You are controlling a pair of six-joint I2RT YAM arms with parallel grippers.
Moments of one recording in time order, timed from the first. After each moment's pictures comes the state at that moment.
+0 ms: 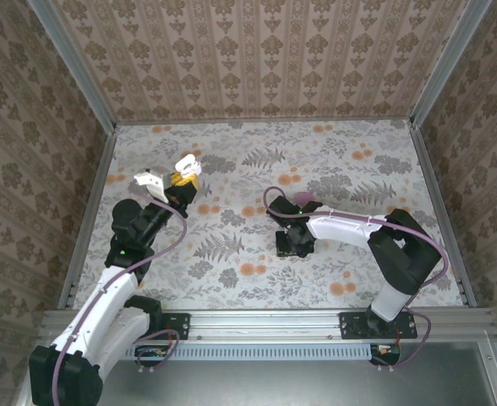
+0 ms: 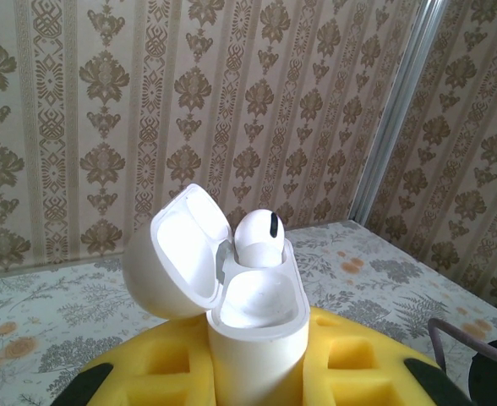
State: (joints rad) left arm -0.30 0.77 0.48 0.38 0.38 -0.23; right arm 0.74 1.69 0.99 -0.71 -0.02 0.74
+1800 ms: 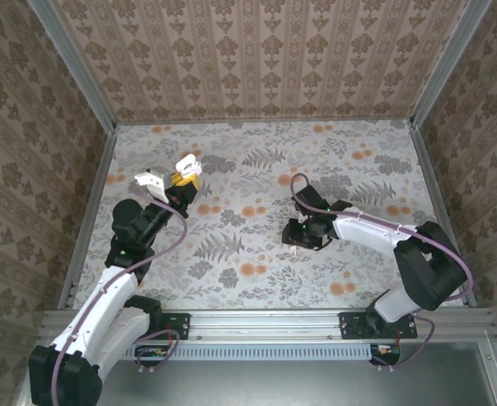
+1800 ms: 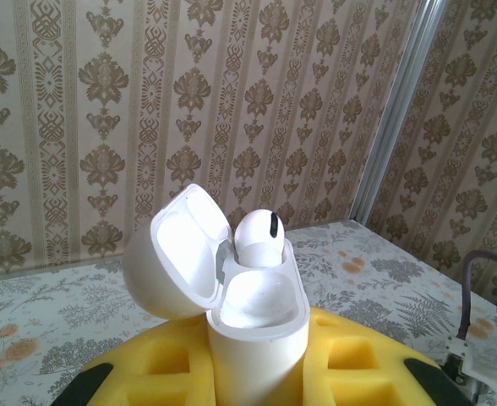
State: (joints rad) left arm -0.31 0.77 0.48 0.38 0.37 -0.22; right arm 0.58 1.52 0.85 -0.52 -0.22 0.76
